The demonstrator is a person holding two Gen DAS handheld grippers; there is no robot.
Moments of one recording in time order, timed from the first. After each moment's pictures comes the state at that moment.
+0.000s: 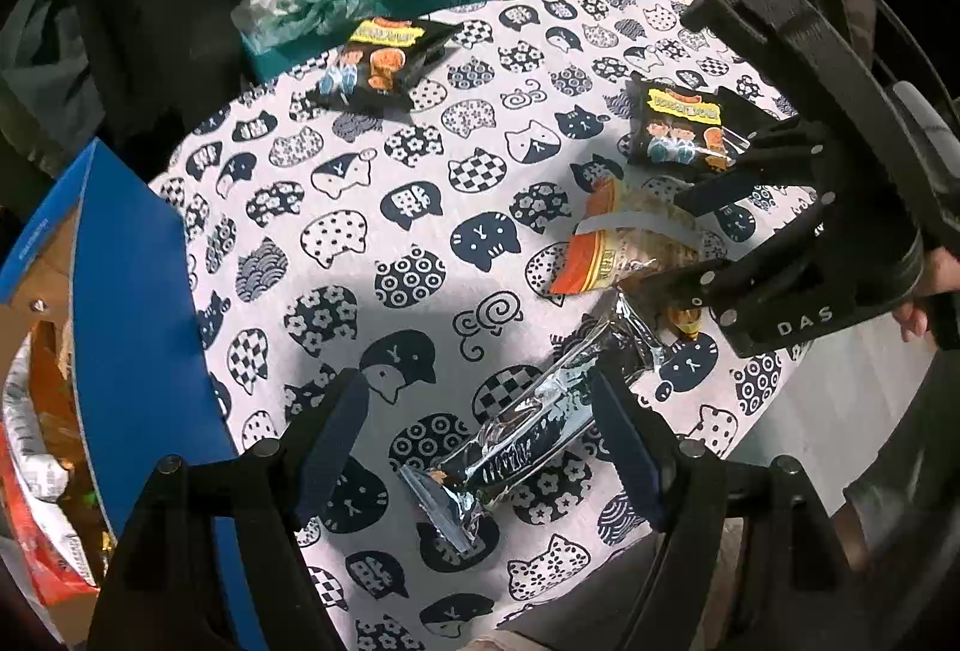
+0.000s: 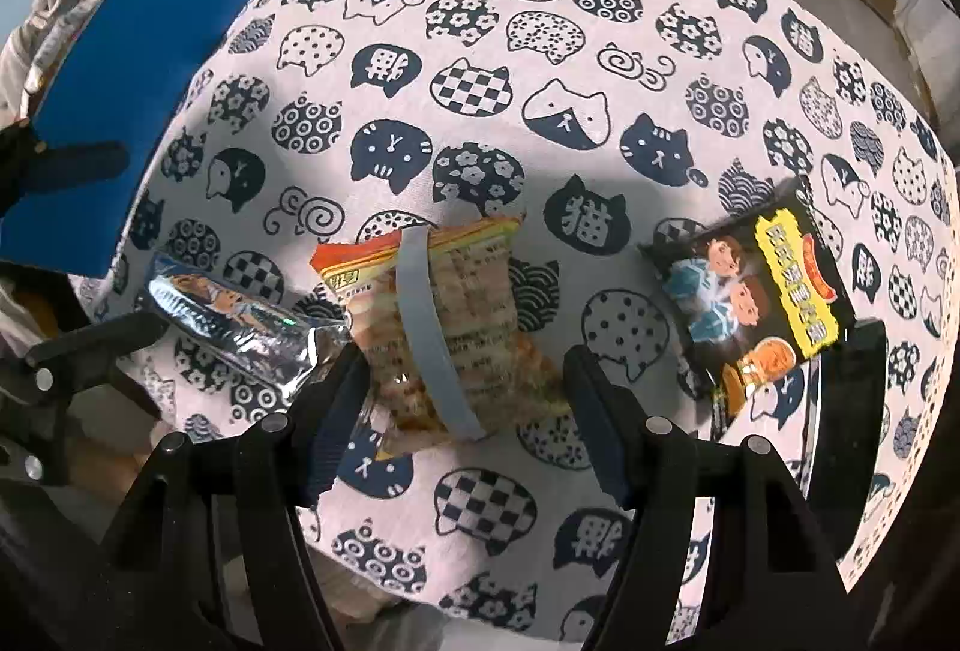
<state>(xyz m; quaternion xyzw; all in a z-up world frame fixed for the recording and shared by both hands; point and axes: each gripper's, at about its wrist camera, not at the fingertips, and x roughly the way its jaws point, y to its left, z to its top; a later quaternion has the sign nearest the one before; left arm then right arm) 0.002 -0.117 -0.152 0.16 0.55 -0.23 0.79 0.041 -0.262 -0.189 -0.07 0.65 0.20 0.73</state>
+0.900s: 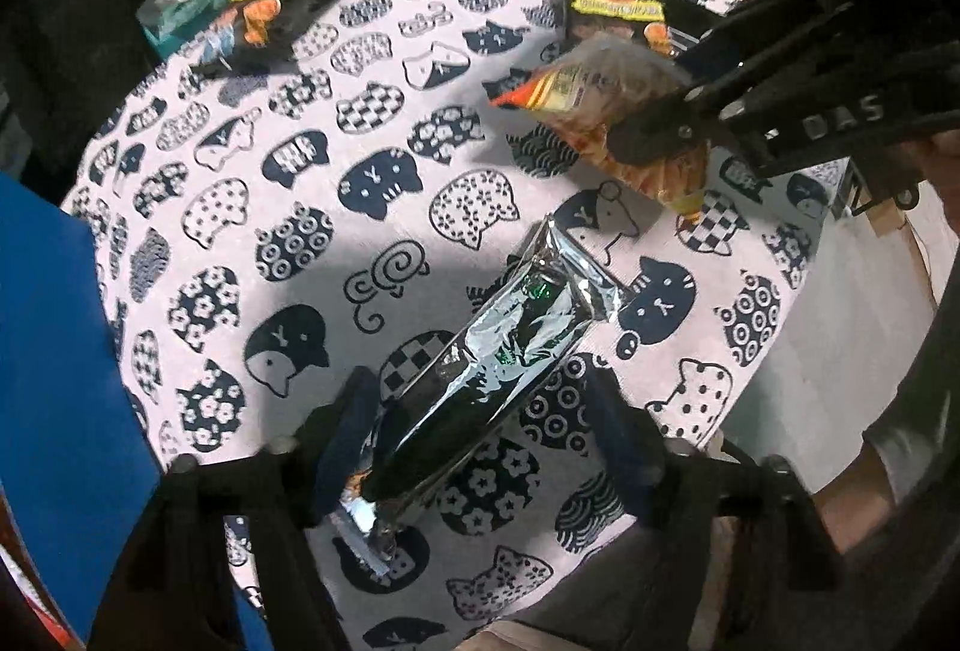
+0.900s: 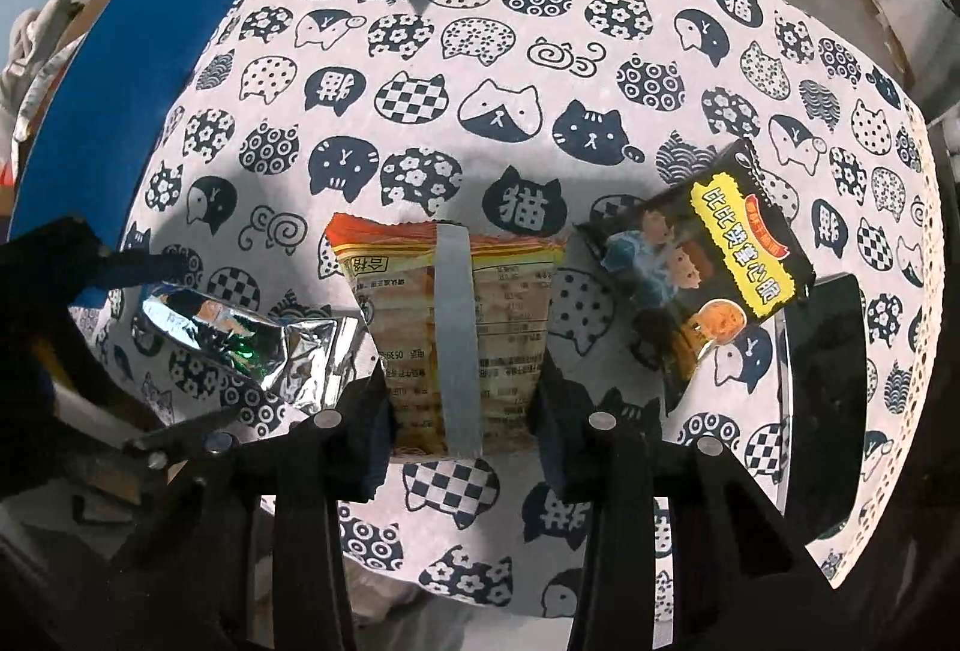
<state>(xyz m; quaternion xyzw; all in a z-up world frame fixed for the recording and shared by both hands) -0.014 -0.152 -0.198 0.22 0.58 -0.28 0.73 0.044 -0.292 -0.177 -0.03 0.65 0.17 0.74</state>
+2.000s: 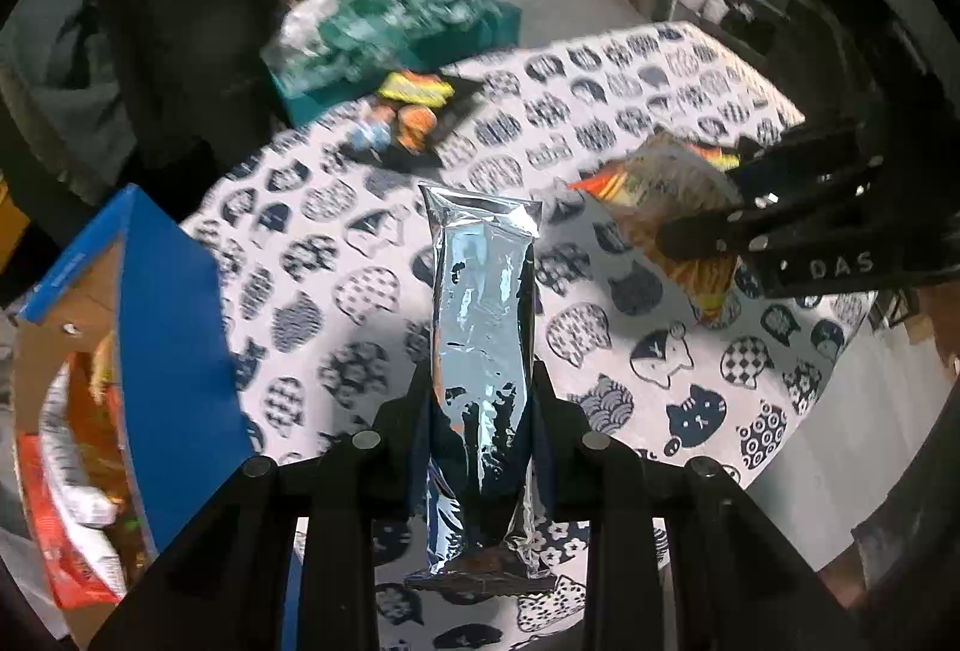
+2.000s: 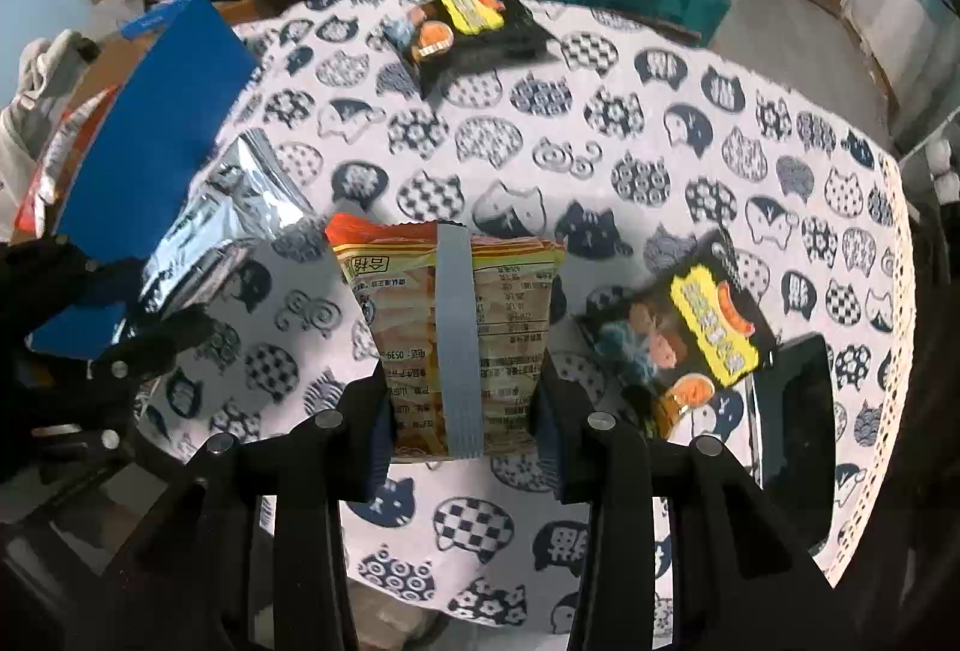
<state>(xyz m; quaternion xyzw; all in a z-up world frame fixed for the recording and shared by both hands) 0.013 -0.123 -0.127 0.16 0.50 -0.20 0.82 0.059 -0.279 -0.139 -0.02 0.60 0.17 0.78</state>
